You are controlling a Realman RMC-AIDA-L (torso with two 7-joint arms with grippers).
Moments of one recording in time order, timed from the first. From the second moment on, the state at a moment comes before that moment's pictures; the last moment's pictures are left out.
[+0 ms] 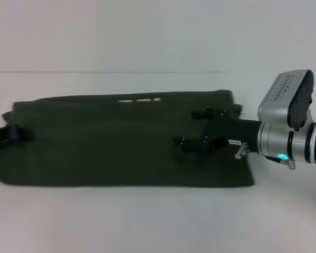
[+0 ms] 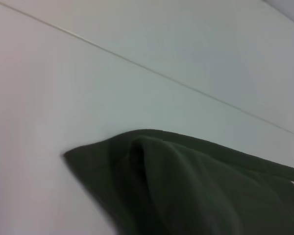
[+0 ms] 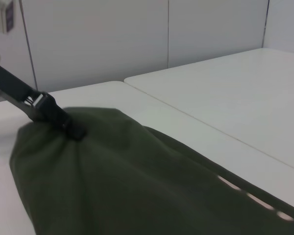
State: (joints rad) left arm -0.58 -1.90 0.70 0.48 2.14 0.99 -2.21; right arm 0.72 2.10 -1.01 -0.37 -1.69 -0.99 1.15
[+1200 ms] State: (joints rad) left arm -0.76 -2.12 0.61 0.64 2.15 1.20 -2.39; right arm 0.66 2.10 -1.00 -0.38 -1.65 -0.99 1.14
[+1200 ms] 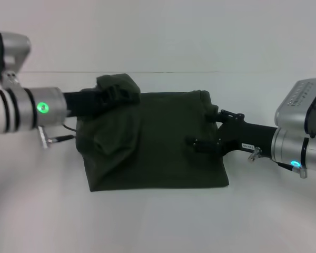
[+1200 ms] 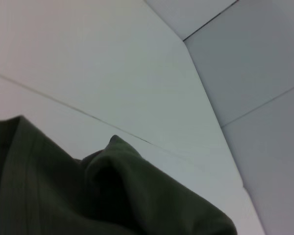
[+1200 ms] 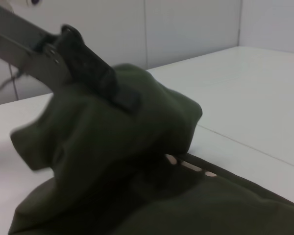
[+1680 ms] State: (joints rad) left arm -0.73 -2.16 0.61 0.47 1.91 1.12 -2.26; right arm 0.66 2.10 -1.00 -0.39 -1.64 -0.98 1.14
